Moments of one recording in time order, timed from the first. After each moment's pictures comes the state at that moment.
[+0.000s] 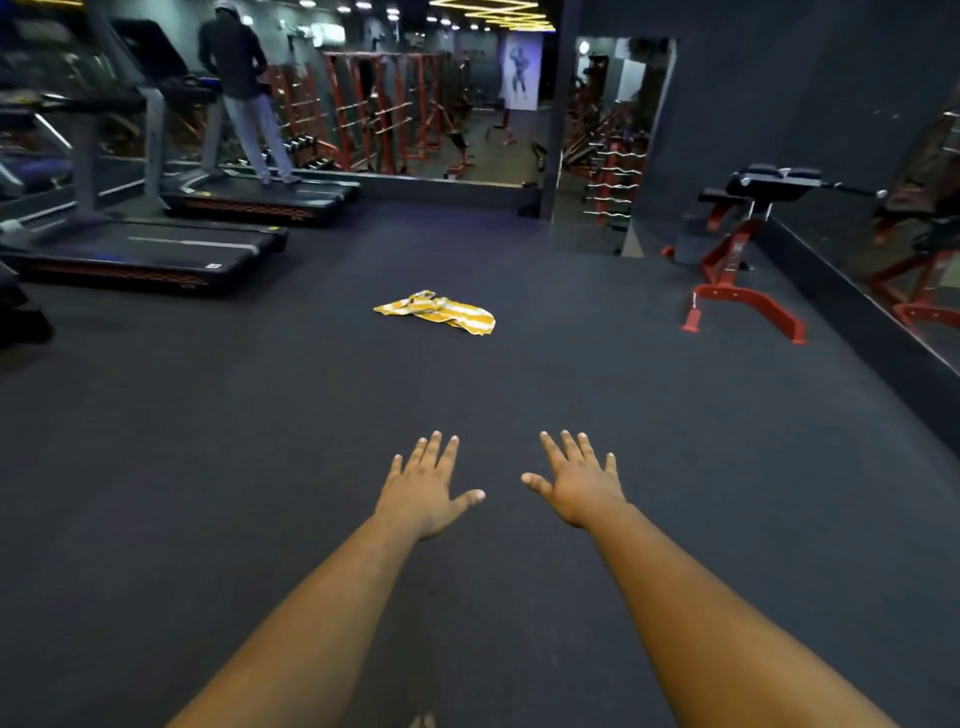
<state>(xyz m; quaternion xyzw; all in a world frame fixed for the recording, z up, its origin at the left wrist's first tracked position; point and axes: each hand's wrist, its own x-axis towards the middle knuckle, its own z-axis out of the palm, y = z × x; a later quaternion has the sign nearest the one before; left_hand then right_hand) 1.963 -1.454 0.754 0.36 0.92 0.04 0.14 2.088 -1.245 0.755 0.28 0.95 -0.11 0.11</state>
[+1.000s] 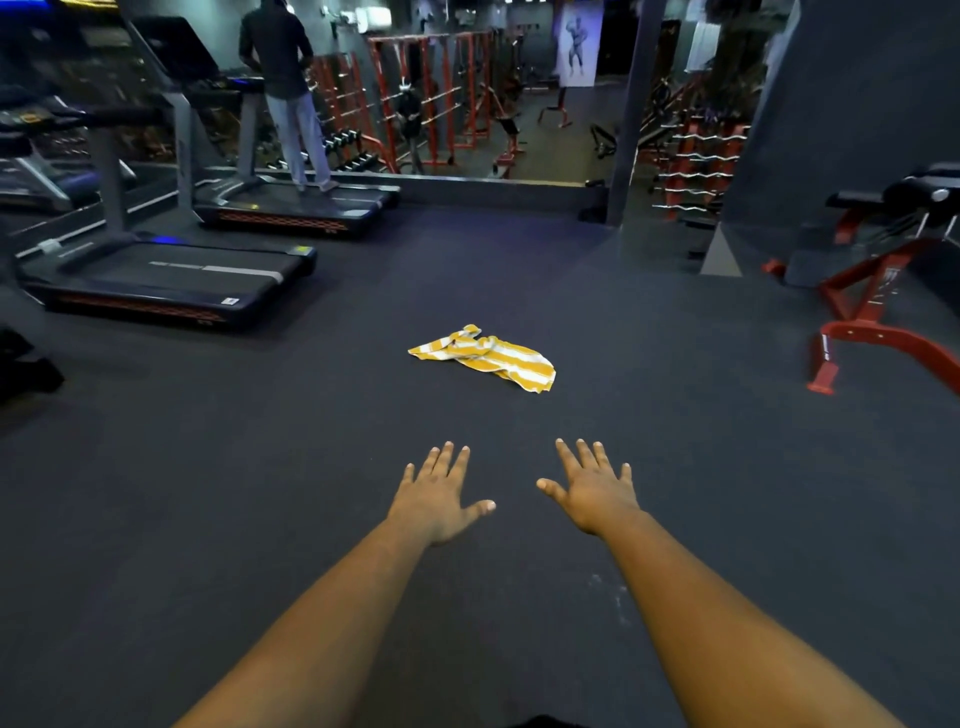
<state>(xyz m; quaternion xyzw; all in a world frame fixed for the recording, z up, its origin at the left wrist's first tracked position) 1.391 -1.181 0.737 0.32 0.93 0.01 0.18 1.500 -0.956 0.721 0.25 0.95 -0.15 0.14</state>
